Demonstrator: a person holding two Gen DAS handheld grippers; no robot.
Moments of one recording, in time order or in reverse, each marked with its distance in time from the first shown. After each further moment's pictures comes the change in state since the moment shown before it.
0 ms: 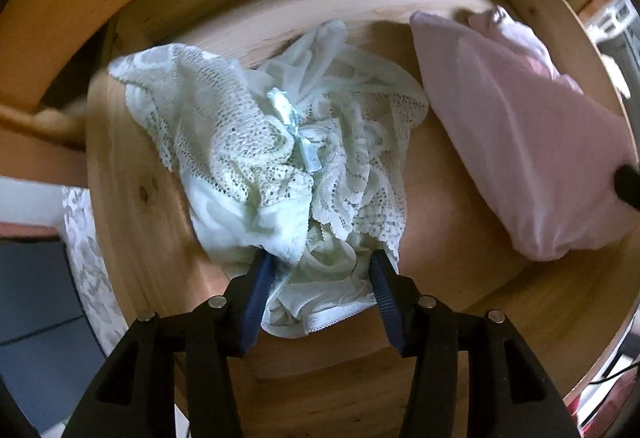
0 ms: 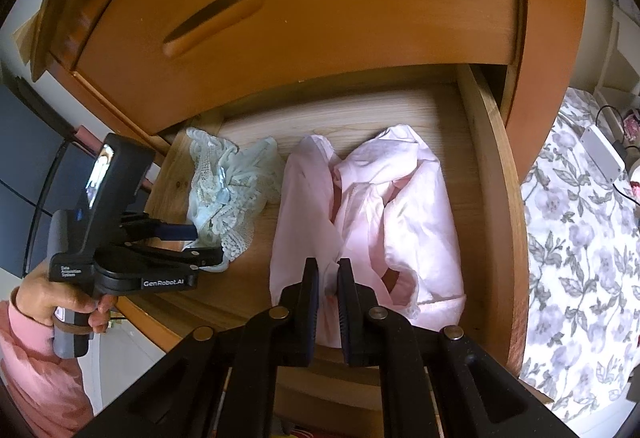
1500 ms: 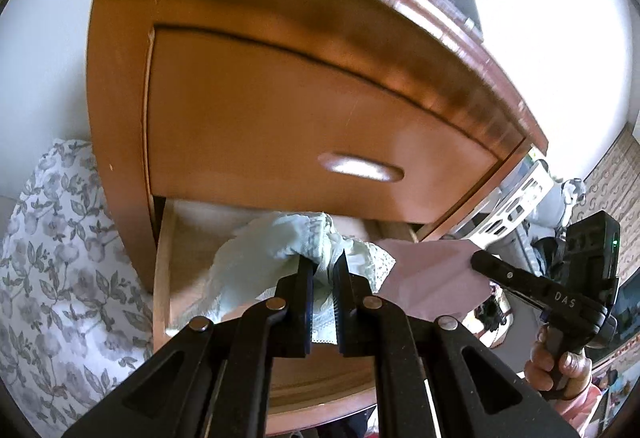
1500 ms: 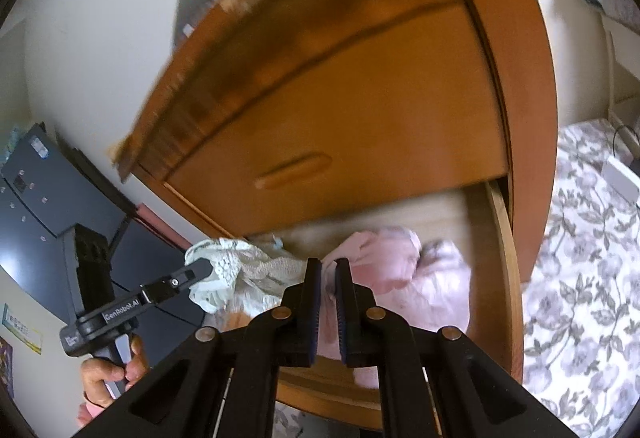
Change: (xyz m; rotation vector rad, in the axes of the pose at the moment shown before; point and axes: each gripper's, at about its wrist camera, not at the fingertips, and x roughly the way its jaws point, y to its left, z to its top) left arm -0.162 0.044 -0.070 -0.345 -0.739 -0.411; right arm -0.073 -0.004 0.015 0.078 -0.327 0.231
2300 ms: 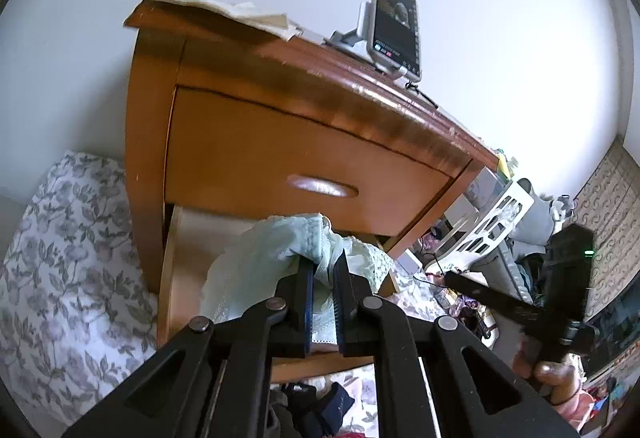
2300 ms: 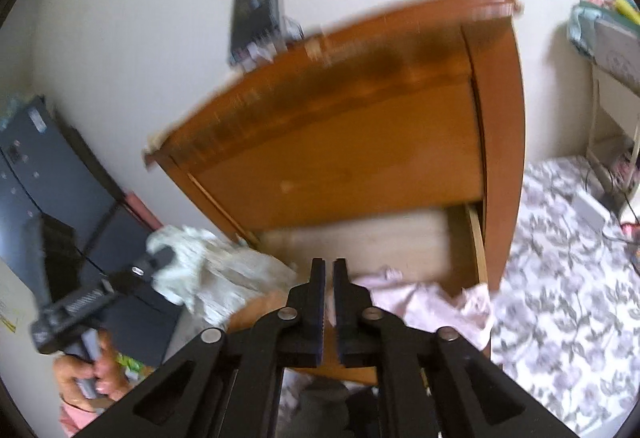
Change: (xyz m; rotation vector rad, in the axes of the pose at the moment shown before) left arm -0.076 -0.024 -0.018 -0.020 -0.087 -0.017; right arm -0.033 0.027 -0.010 -0.075 0.060 -0.152
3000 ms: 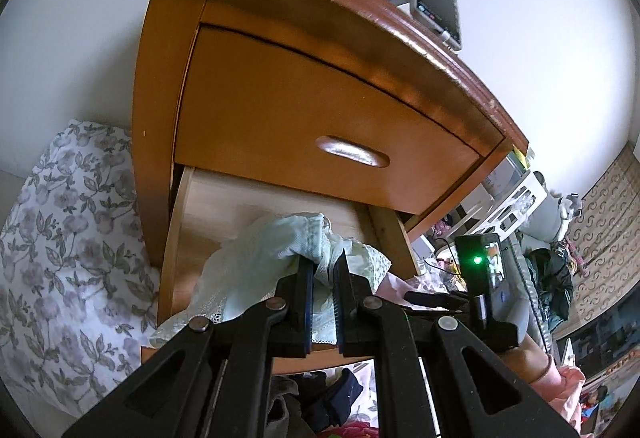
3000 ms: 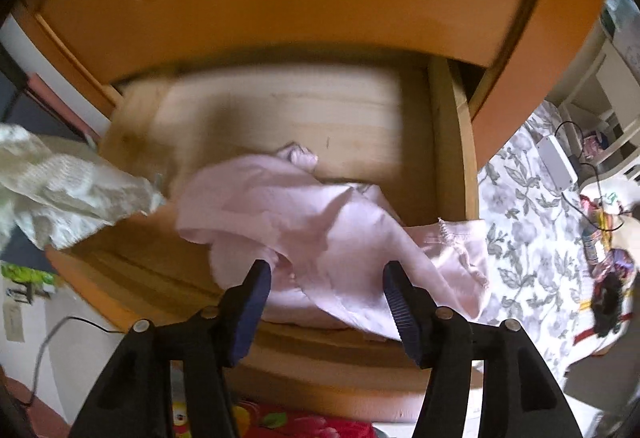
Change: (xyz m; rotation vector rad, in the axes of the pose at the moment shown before) left arm 0.029 0.026 -0.015 -0.045 0.076 0.021; right arm 0.141 -0.023 -0.031 -0.173 0.445 -0.334
